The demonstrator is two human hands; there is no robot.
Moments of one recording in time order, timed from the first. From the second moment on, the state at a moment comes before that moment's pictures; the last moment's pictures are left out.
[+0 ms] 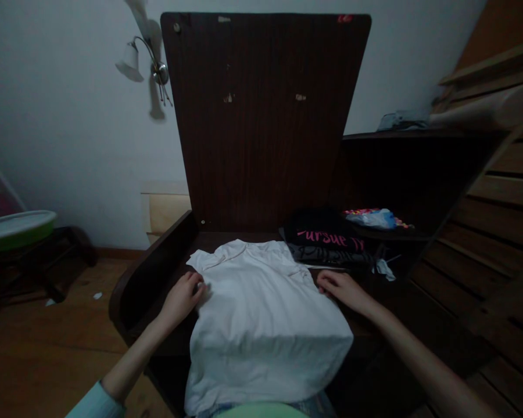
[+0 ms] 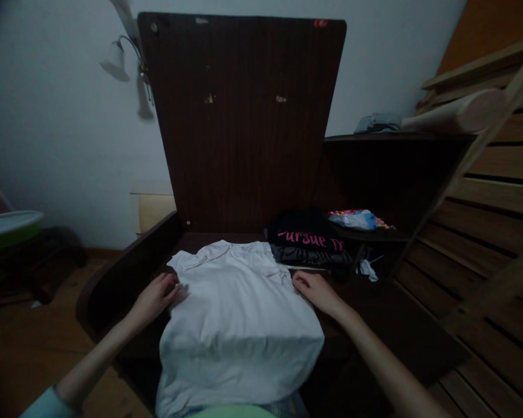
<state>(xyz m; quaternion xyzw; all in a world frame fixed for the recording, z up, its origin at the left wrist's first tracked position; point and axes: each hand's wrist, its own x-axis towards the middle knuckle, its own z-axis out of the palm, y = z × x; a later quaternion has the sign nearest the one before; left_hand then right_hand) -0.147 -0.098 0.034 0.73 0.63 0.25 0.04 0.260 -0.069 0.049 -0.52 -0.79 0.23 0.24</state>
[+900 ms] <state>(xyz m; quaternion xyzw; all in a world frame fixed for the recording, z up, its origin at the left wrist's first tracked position) -0.161 -0.046 0.018 0.70 0.69 0.11 -0.12 0.189 -0.058 0.079 -0.59 -0.80 -0.11 0.08</state>
